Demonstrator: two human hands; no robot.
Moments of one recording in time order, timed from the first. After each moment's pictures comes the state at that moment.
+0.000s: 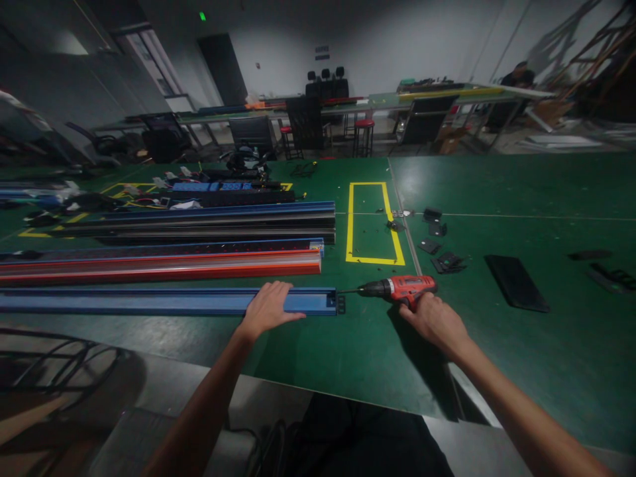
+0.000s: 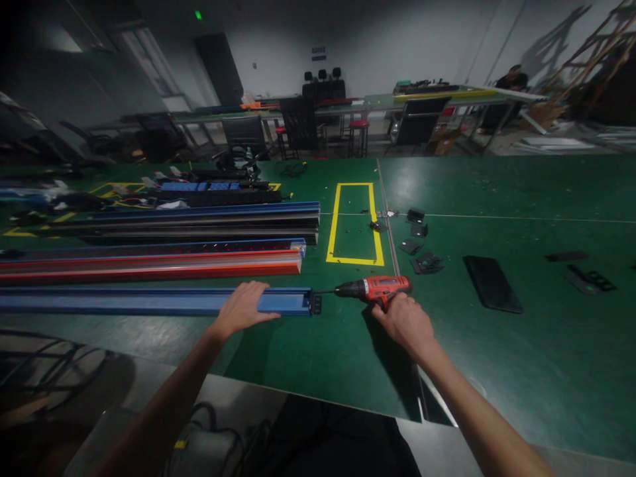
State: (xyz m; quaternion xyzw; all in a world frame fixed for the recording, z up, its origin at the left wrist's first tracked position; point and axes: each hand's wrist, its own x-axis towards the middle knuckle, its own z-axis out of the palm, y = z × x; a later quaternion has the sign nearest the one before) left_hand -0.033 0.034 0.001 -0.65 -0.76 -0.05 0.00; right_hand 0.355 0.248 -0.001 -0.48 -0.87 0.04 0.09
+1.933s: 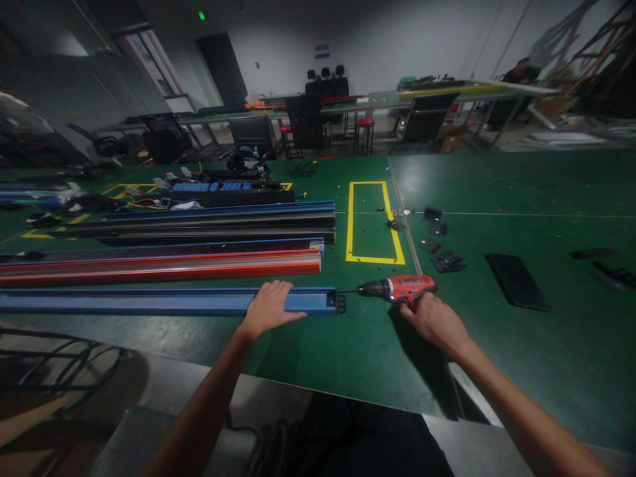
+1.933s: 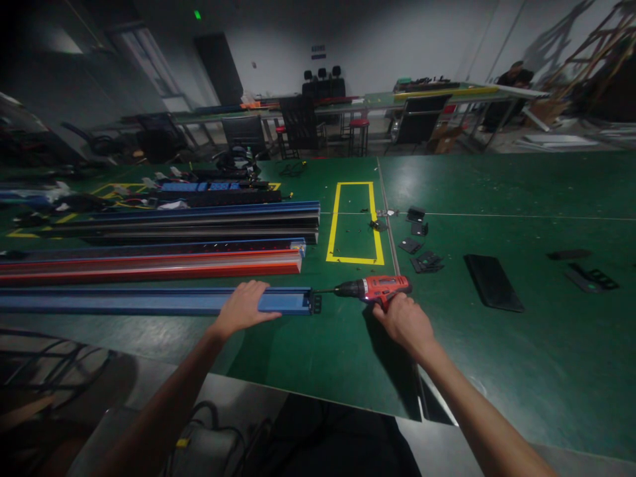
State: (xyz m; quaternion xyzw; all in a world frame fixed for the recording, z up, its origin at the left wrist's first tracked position) left_hand -0.030 0.035 0.005 -0.65 -0.76 -0.05 0.02; right_hand 0.359 0.249 -0.006 -0.45 -0.89 0.04 0.08
